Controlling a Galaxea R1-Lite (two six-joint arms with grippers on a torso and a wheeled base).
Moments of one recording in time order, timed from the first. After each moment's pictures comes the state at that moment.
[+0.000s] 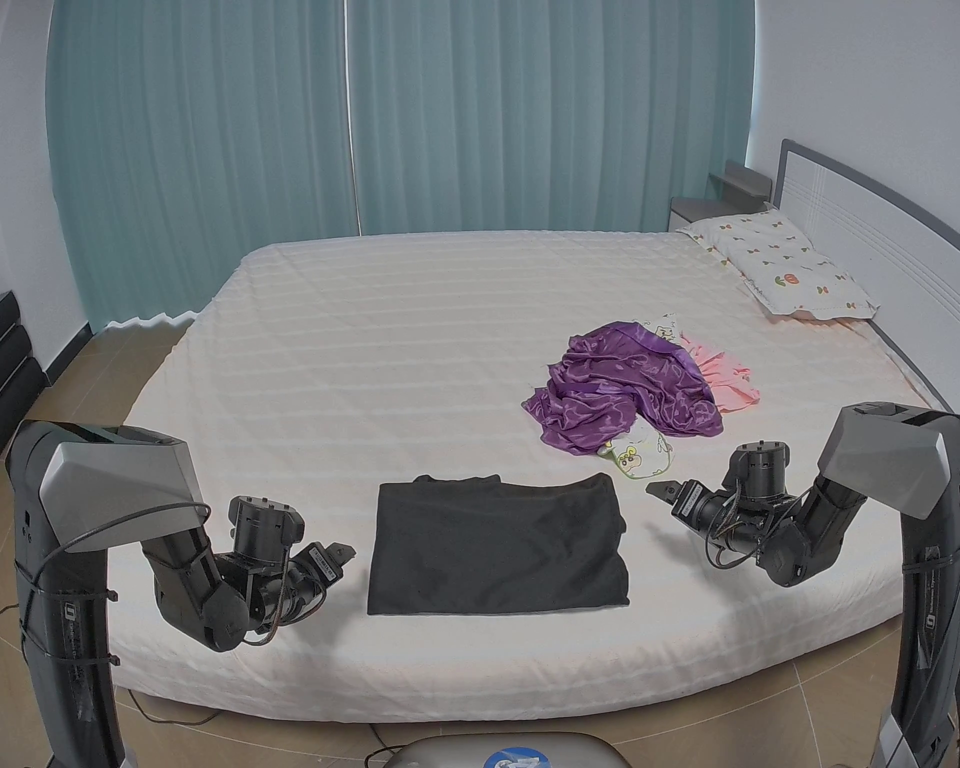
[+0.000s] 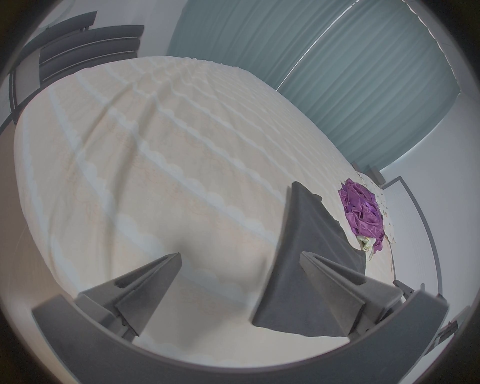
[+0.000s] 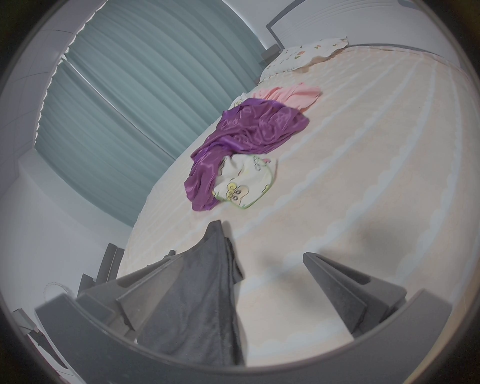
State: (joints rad) left arm -0.26 2.31 -0.61 -0.97 0.09 -0.86; right arm 0.18 2.40 -0.87 -1.02 0.08 0.71
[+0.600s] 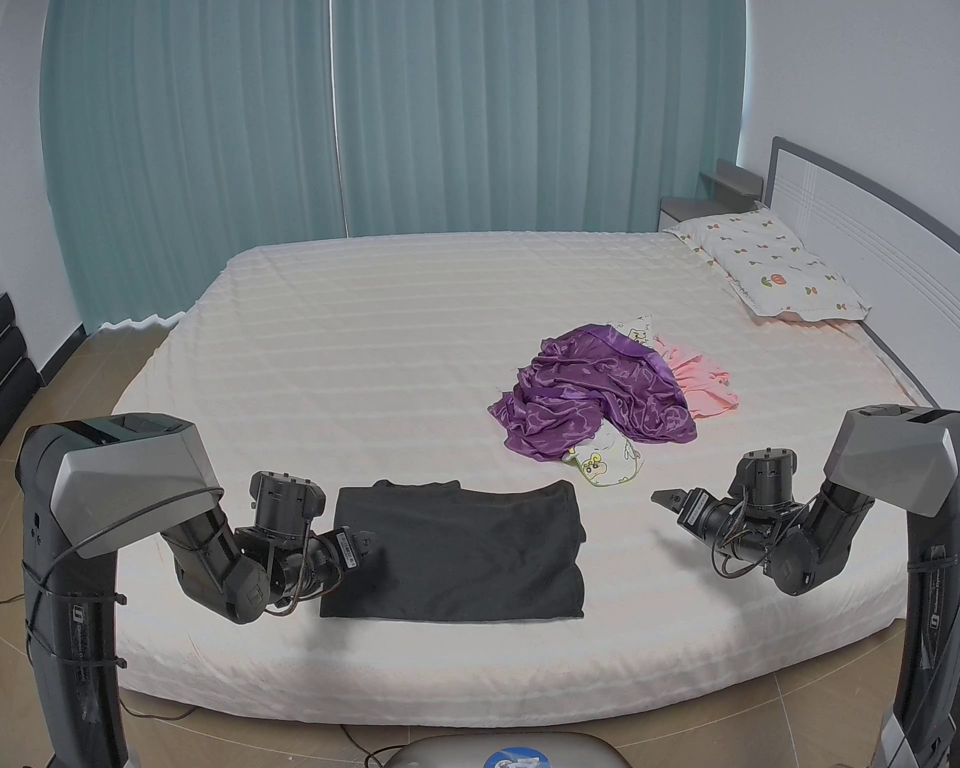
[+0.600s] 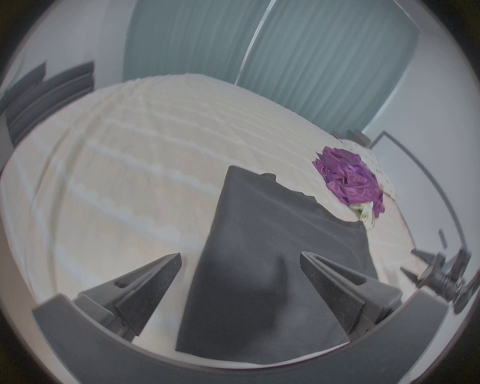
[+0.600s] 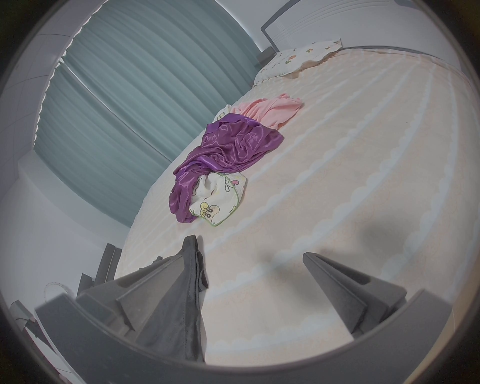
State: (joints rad) left arm -0.28 2.34 -0.79 -0.84 0.09 -0.57; right arm 0.18 2.37 -0.79 -1.06 0.08 0.71
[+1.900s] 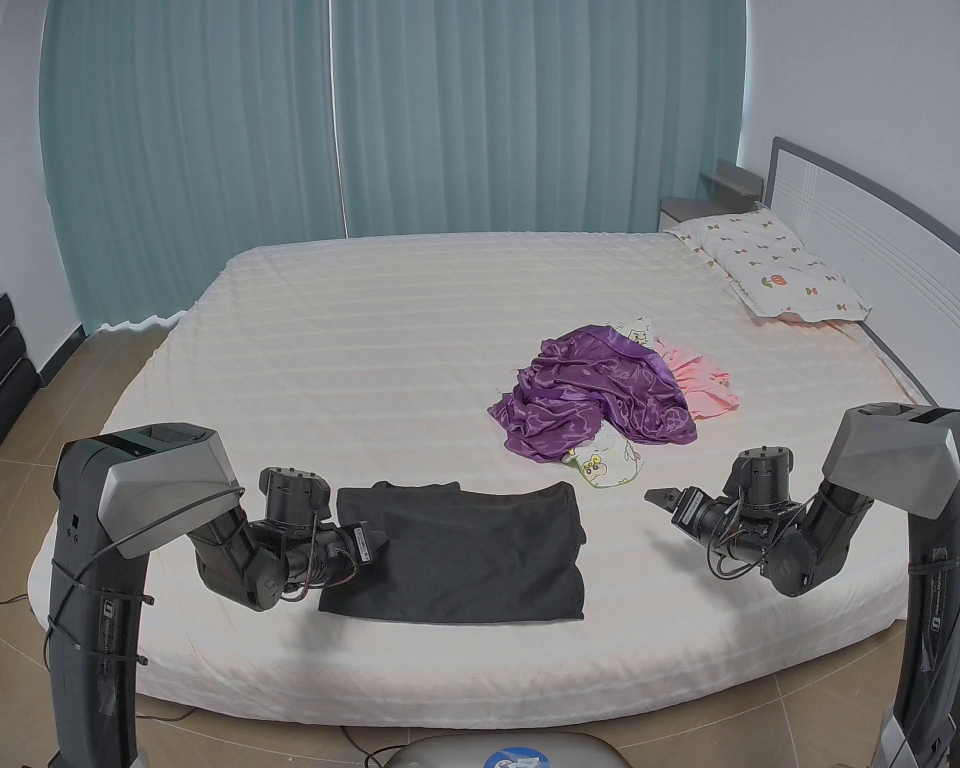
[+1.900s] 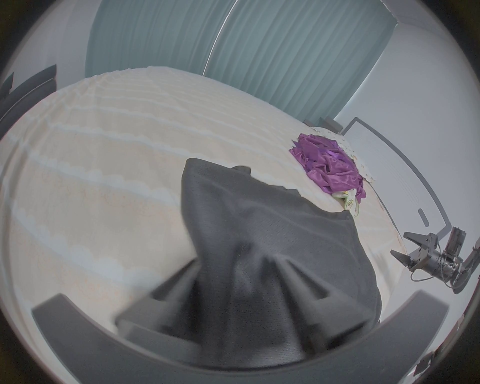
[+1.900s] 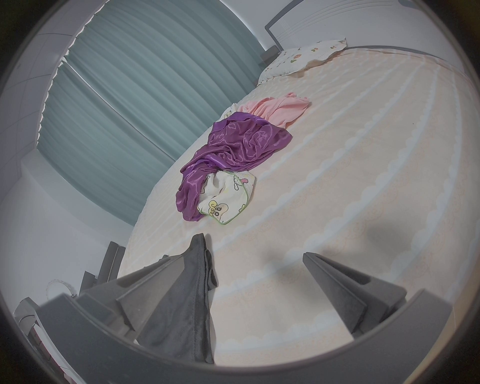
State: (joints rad) left arm -0.24 2.48 -0.96 -0.87 -0.13 -0.45; right arm 0.21 2.36 -0.79 -1.06 0.08 0.71
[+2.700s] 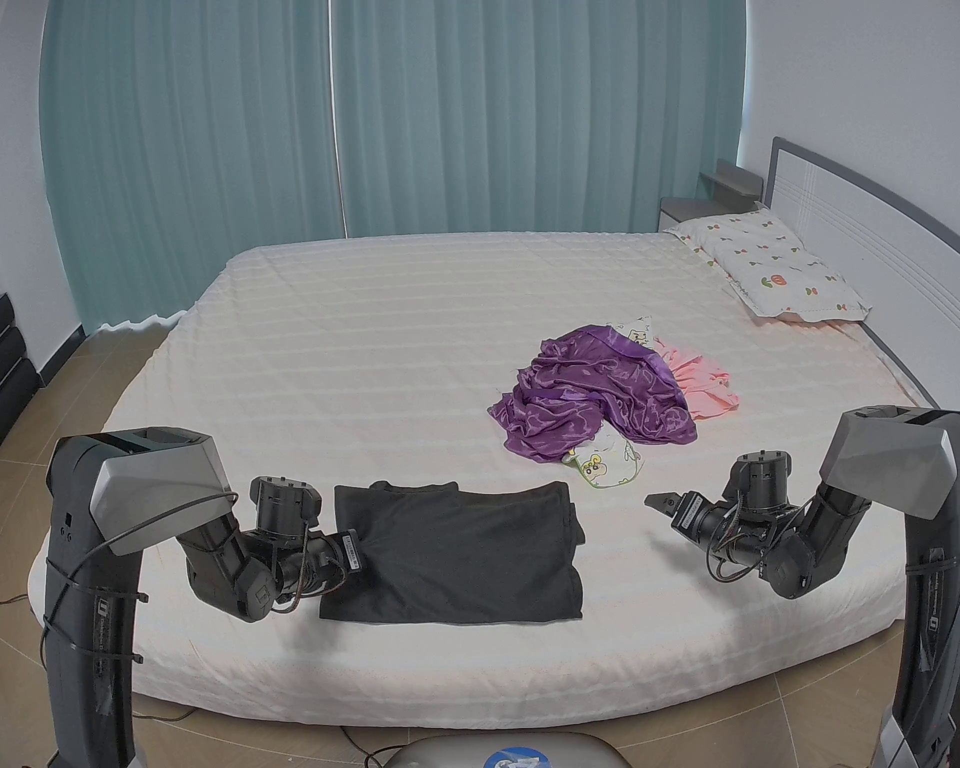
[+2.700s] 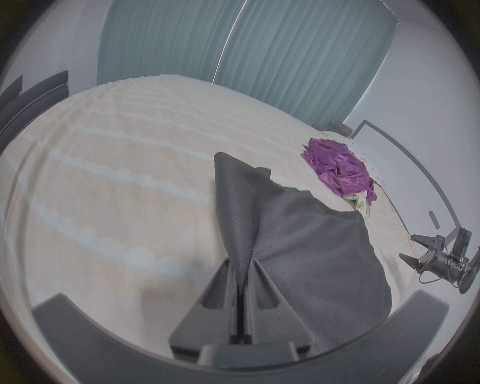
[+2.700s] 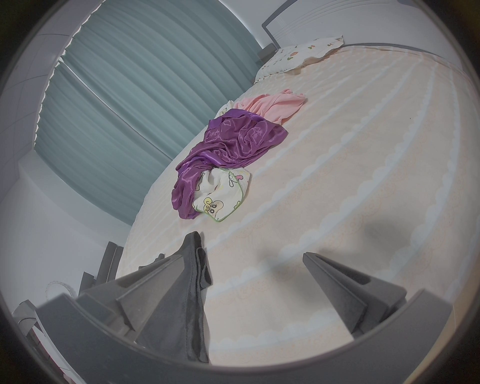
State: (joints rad) left arm -0.23 2.46 -0.87 -0.93 -0.05 -0.45; right arm 0.20 2.37 -0.79 -1.05 0.08 0.72
